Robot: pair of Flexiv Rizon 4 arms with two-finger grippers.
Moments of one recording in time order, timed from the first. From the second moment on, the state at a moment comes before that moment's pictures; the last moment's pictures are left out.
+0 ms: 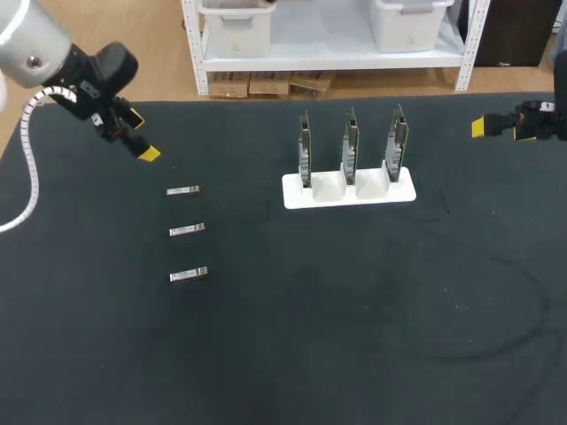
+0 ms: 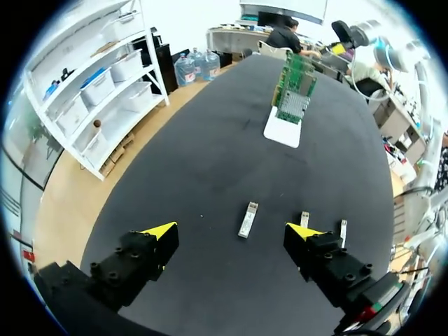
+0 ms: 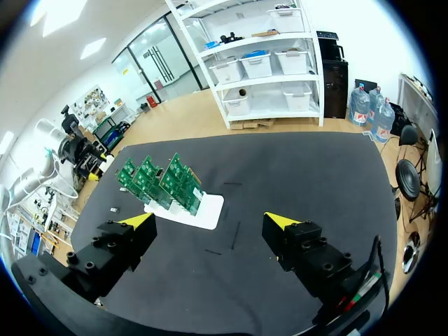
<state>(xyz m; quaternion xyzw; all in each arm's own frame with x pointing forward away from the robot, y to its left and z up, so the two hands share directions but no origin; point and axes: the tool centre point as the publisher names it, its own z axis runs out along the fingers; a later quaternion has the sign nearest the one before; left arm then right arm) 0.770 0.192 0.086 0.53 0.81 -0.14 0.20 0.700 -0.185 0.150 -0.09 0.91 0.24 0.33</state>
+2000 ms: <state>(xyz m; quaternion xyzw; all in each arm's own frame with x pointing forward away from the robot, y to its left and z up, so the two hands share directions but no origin) 0.744 0.175 -0.004 0.63 0.77 -0.03 0.05 0.700 -0.185 0.150 -0.09 0.91 0.24 0.33</state>
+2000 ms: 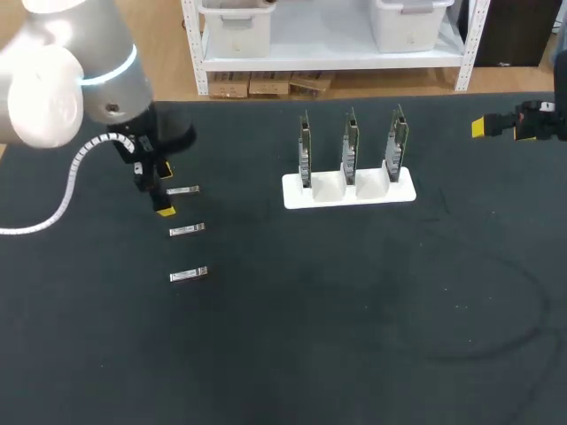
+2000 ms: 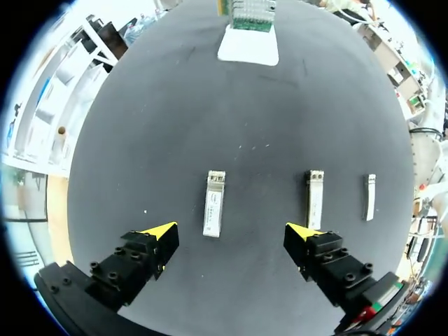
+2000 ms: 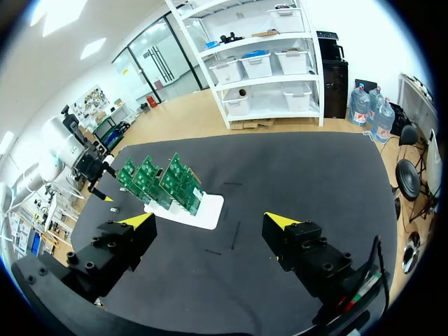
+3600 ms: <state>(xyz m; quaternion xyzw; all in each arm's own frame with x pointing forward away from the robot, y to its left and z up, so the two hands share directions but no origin) 0.758 0.174 -0.010 0.63 0.77 0.00 0.04 0.700 -0.185 0.150 -0.09 0.91 0.24 0.33</state>
